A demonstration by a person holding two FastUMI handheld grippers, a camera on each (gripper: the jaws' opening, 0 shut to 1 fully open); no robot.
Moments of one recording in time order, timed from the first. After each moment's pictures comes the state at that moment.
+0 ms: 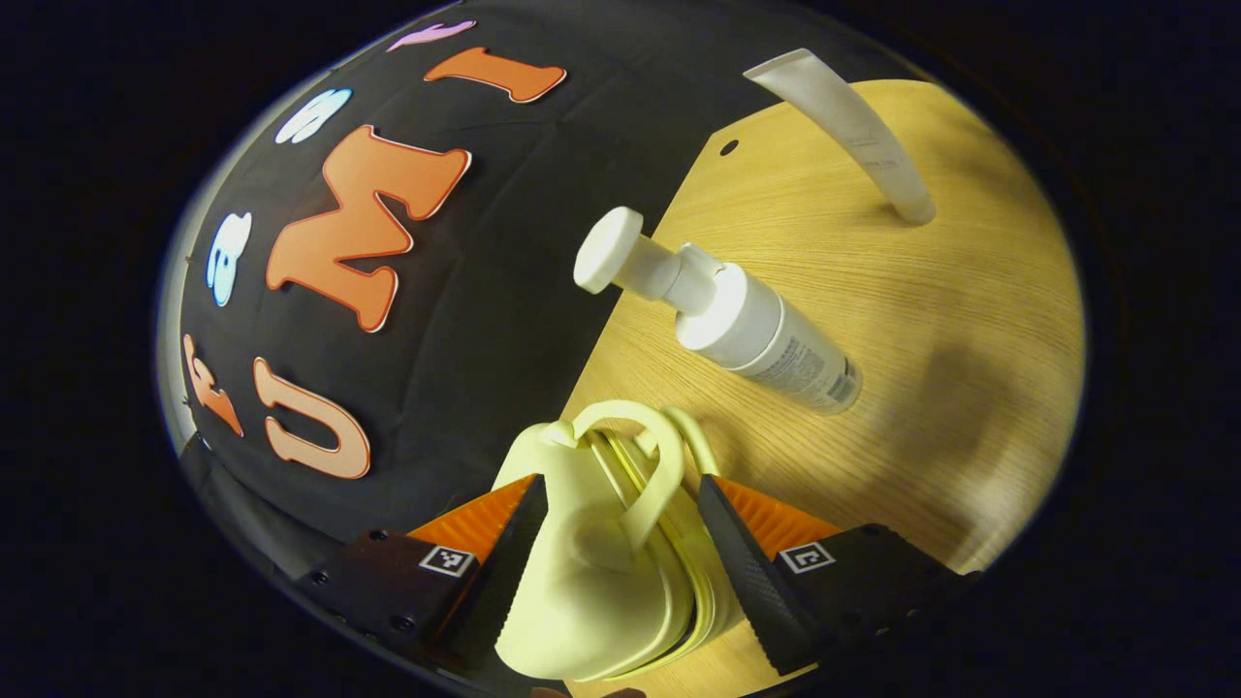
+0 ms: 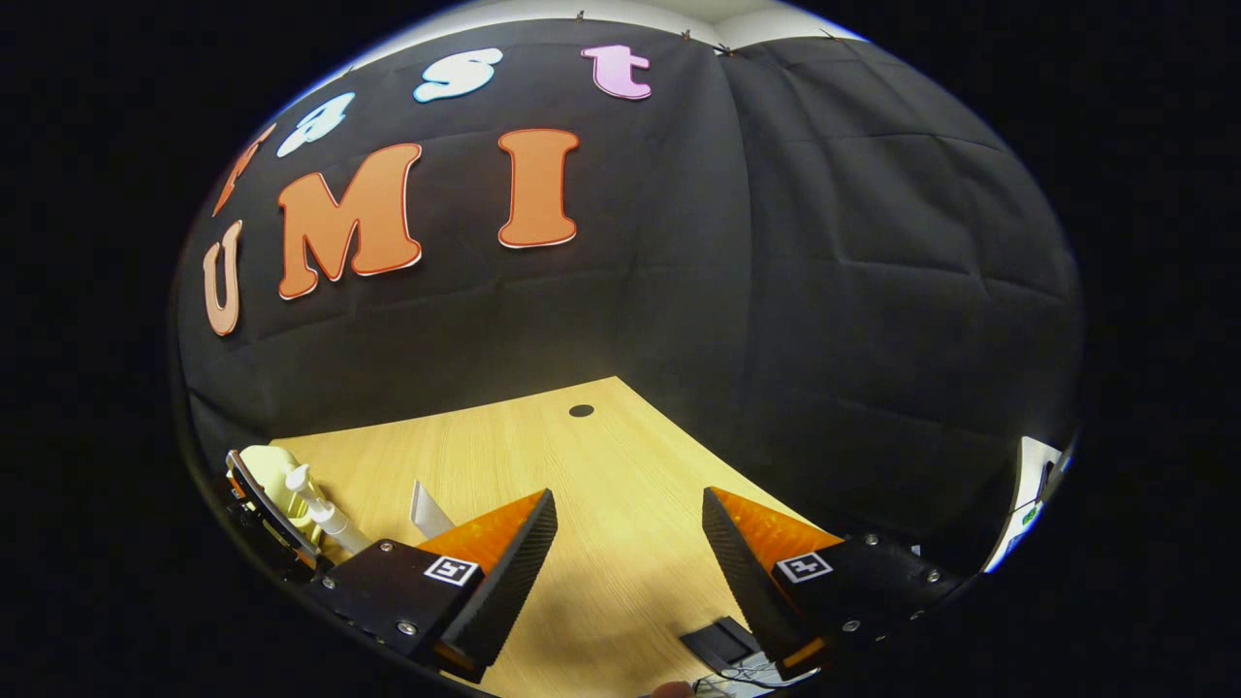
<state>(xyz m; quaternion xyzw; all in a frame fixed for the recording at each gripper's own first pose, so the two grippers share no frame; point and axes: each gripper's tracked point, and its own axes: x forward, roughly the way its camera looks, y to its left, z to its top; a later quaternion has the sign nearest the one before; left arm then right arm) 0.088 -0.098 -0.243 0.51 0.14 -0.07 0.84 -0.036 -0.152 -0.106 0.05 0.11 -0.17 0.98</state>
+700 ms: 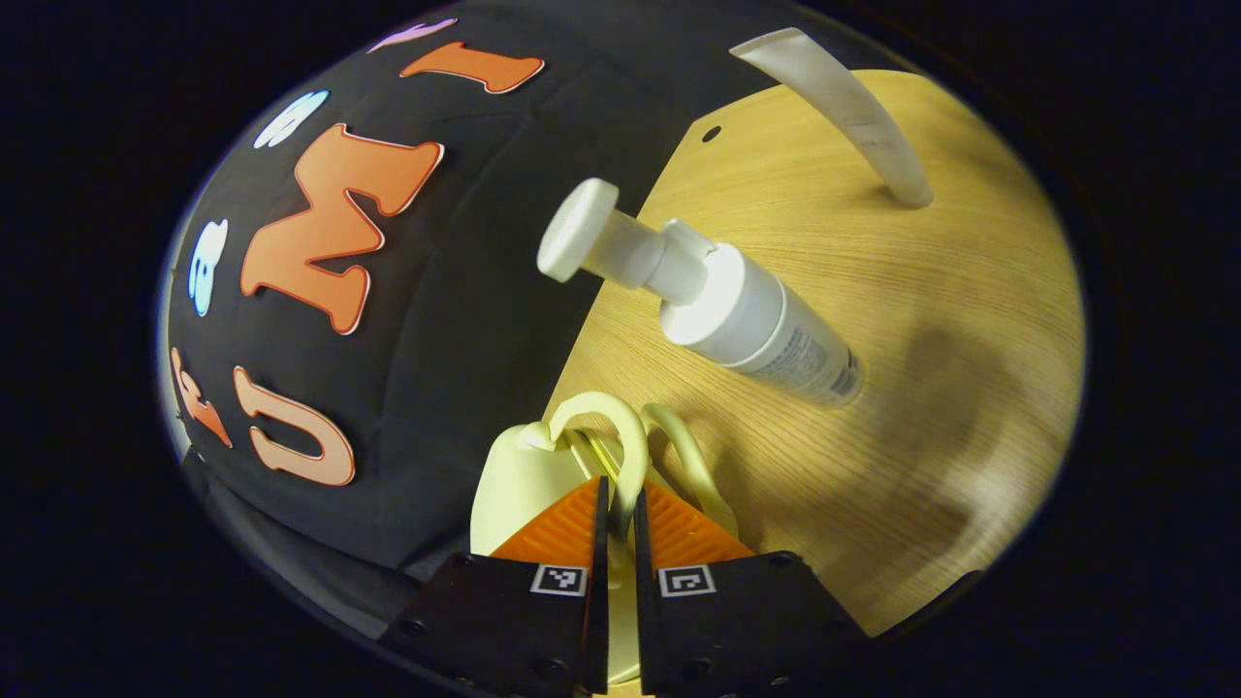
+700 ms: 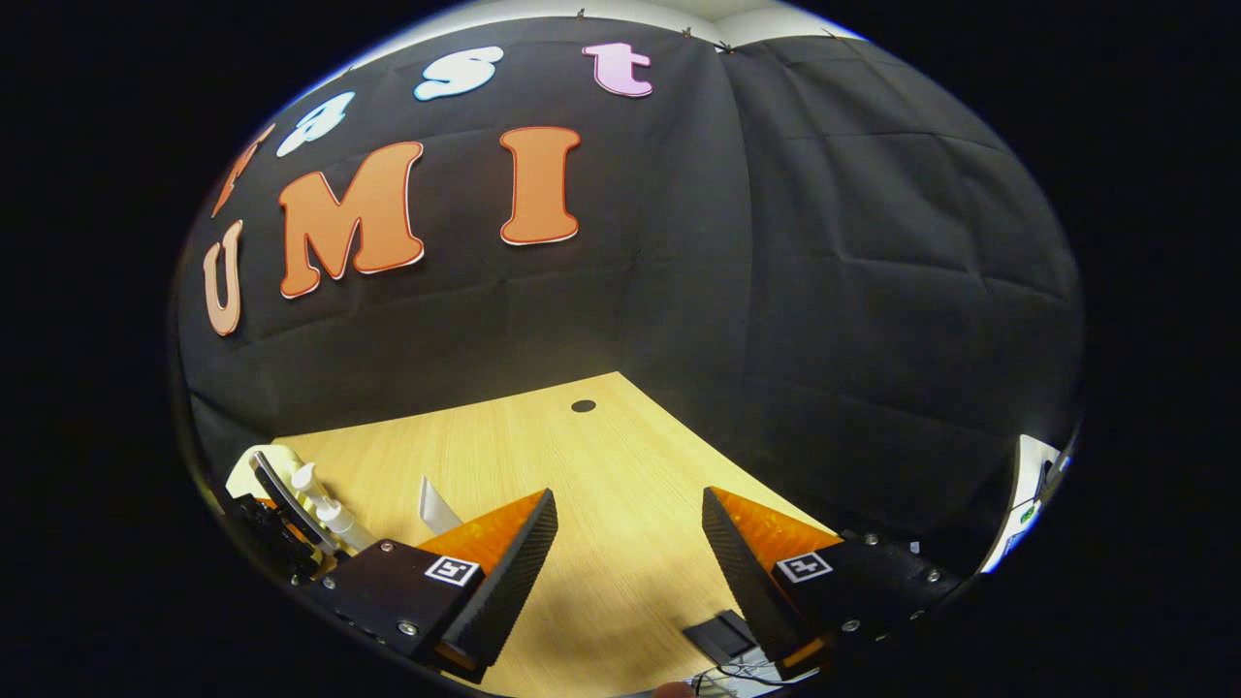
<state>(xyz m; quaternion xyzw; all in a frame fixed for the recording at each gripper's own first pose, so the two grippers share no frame) 0.095 -0.101 -0.252 0.51 0.17 -0.09 0.84 -0.042 -0.138 -0.096 0.06 0.11 -0.16 0.98</state>
